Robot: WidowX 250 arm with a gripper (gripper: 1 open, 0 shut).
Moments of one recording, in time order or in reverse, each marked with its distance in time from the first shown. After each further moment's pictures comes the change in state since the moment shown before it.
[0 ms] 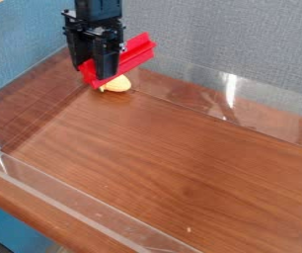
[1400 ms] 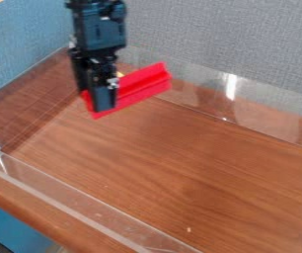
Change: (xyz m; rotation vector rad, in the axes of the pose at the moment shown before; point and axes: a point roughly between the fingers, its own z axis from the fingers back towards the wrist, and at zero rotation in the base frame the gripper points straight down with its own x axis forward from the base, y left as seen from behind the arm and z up) arm -0.025 -0.046 -0.013 -0.006 -0.029 -0.343
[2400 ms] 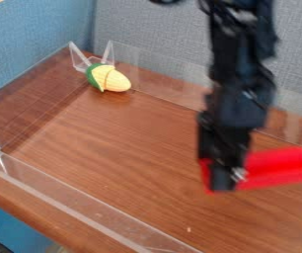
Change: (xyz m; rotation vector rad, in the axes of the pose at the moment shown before) arm 0.071 -0.132 -0.054 -0.029 0.064 -0.406
